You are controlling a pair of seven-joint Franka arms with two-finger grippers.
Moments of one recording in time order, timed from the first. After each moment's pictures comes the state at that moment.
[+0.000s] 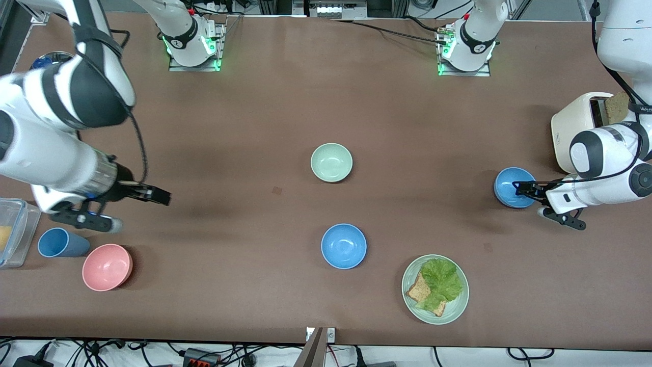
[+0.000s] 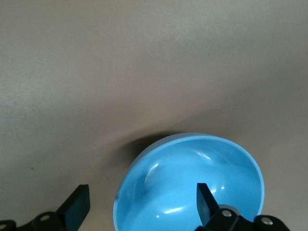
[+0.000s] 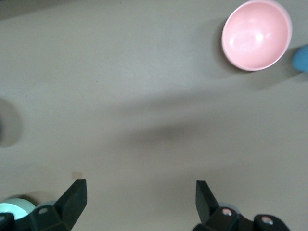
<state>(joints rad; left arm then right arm) 0.30 0.54 -0.08 -1.85 -0.02 2.21 0.59 0.04 0.42 0.15 -1.31 -0.03 1.72 0.36</state>
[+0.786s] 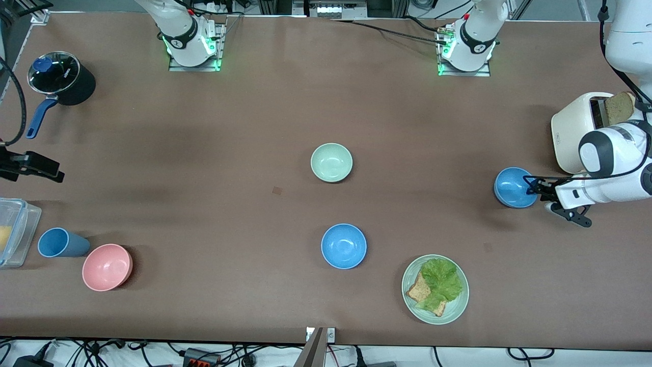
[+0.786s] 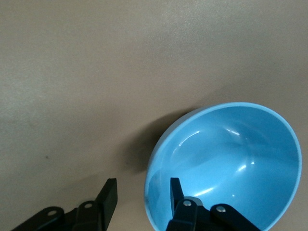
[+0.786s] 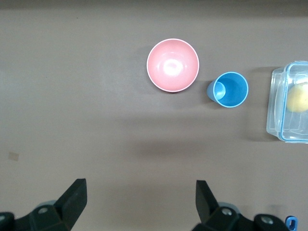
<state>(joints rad) 0.35 0.56 -0.08 -1.86 -0.02 2.21 0.69 -0.07 0.29 -0.01 -1.31 -0.01 1.64 -0.07</state>
